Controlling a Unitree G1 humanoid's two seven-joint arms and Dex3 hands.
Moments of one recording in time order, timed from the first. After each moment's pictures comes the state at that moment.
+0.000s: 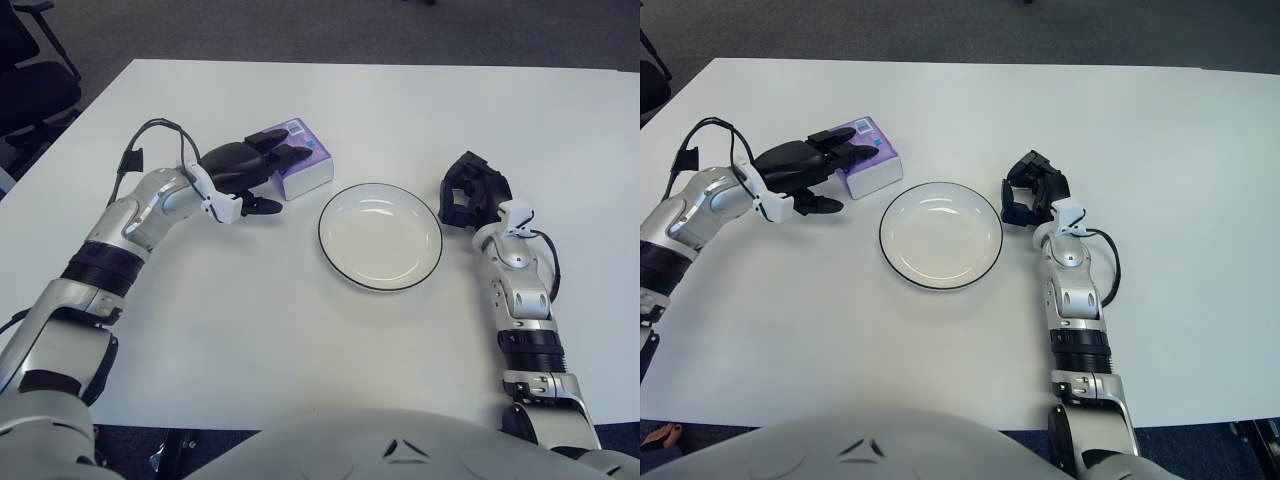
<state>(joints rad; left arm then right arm) -0.55 0.73 -0.33 0.31 0.55 -0.58 -0.32 -0.19 -0.14 -0.09 0.06 0.07 0.05 -0.03</state>
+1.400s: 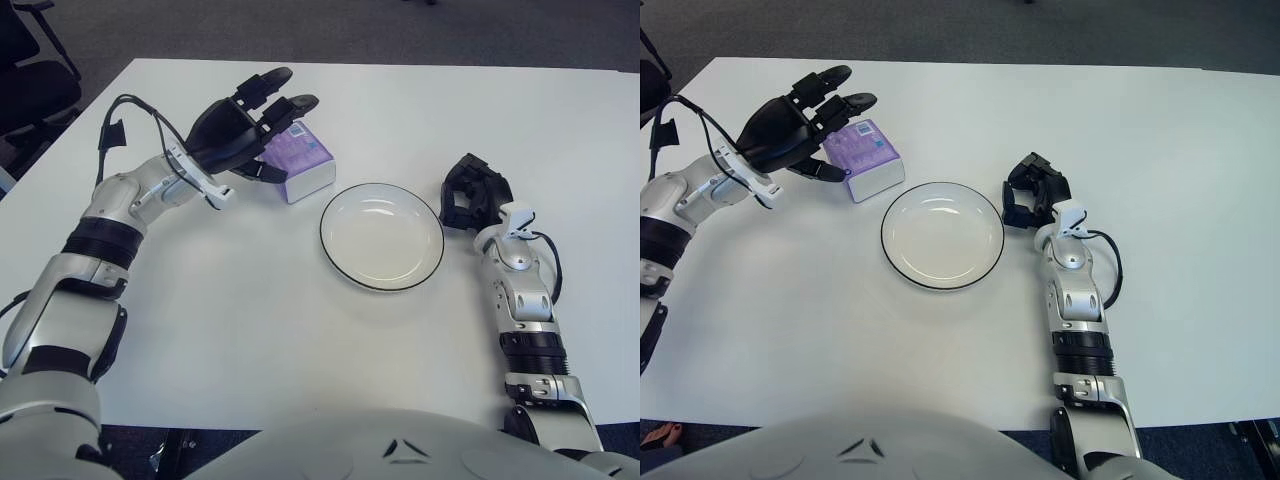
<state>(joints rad) -0.74 0.70 -0.33 0.55 0.90 -0.84 0.40 -0.18 -0.14 -0.09 0.06 0.07 0.06 -0.02</state>
